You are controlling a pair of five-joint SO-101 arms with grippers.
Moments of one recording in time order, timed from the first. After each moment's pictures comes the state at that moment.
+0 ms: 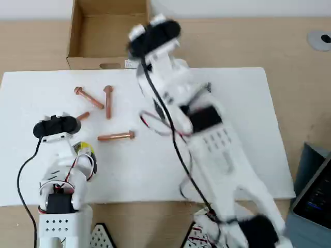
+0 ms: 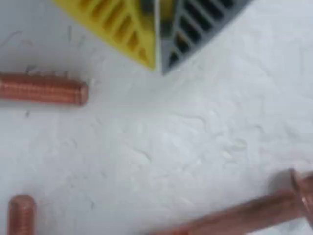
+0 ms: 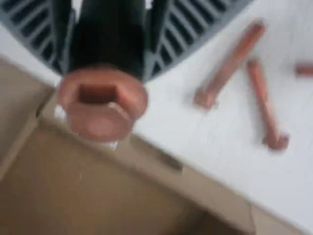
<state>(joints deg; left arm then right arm) -5.7 -97.9 95.3 51.0 0.0 -29.9 -23.5 21.1 37.3 -3.9</state>
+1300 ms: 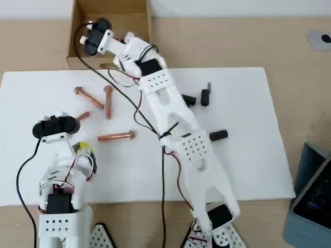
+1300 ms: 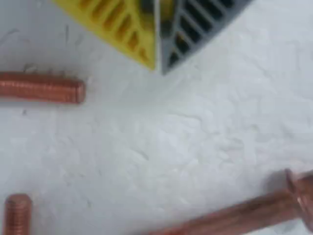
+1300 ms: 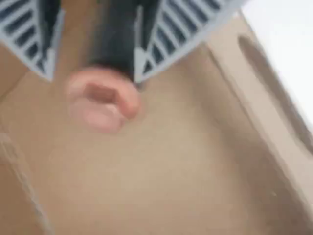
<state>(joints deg) -6.0 -97.9 95.3 51.0 0.0 -29.7 62.6 -64.0 39.2 33.2</state>
